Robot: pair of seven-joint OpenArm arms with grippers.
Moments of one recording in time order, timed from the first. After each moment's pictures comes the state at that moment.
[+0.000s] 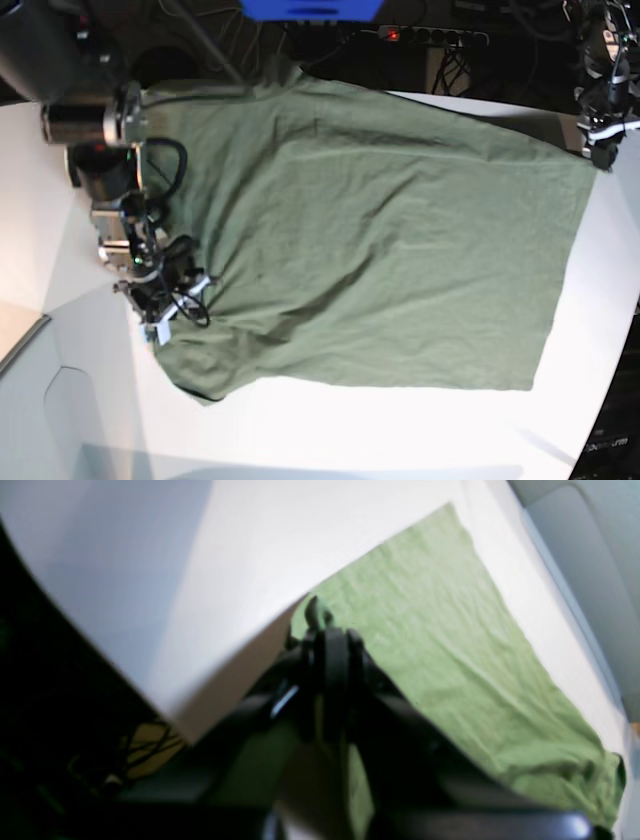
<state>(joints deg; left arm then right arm) 27.6 -7.3 -36.3 90.2 -53.9 -7.0 14.0 30.2 8.7 4.3 19.0 -2.6 17.0 4.5</state>
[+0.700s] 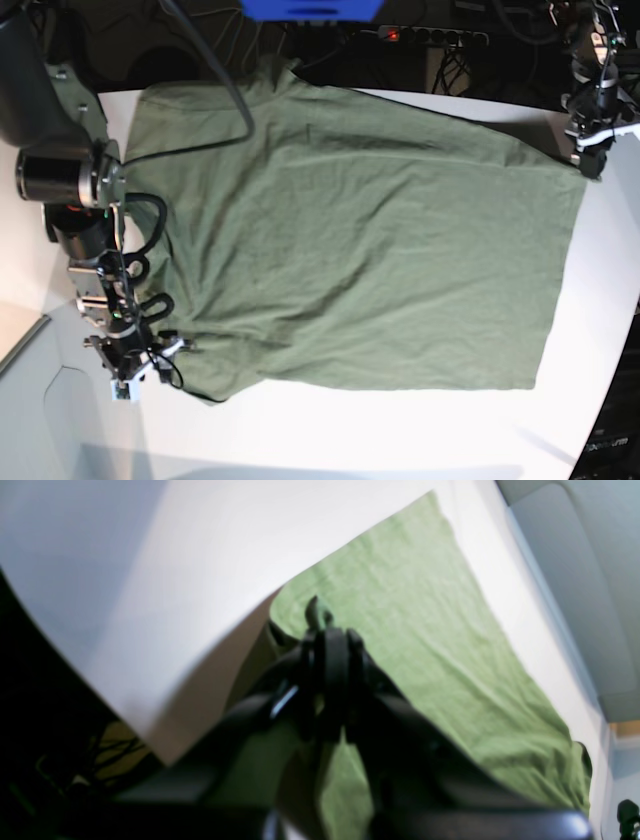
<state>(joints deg) 27.0 -4.6 -35.1 92.1 -54.0 -7.0 13.7 40.5 11.2 4.3 14.7 -3.2 12.7 10.4</state>
